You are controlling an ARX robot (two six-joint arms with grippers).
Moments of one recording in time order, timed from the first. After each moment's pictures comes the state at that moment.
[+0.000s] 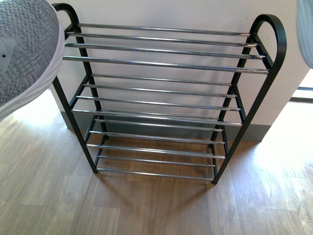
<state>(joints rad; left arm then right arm) -0.16 0.86 0.29 0.15 -0.29 -0.26 -0.15 1.38 1.02 0.05 -0.26 0.27</state>
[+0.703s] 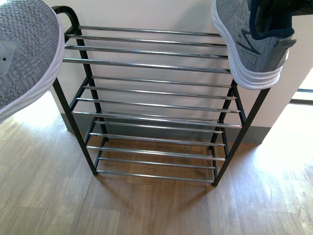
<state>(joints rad) -0.16 0.86 0.29 0.15 -0.29 -0.26 0.00 1.92 1.56 -0.30 0.03 0.31</state>
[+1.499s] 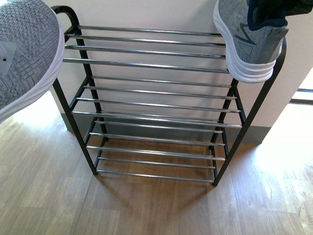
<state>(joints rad) -0.16 0.86 0.29 0.15 -0.29 -0.26 -0.02 2.07 1.77 -0.43 0.03 0.35</state>
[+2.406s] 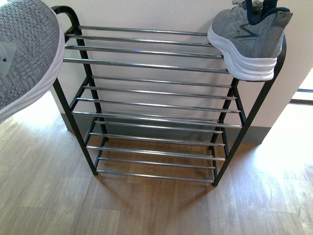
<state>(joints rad) -0.16 0.86 0.29 0.15 -0.29 -0.26 -0.07 1.52 1.32 -0.03 -0.25 0.31</state>
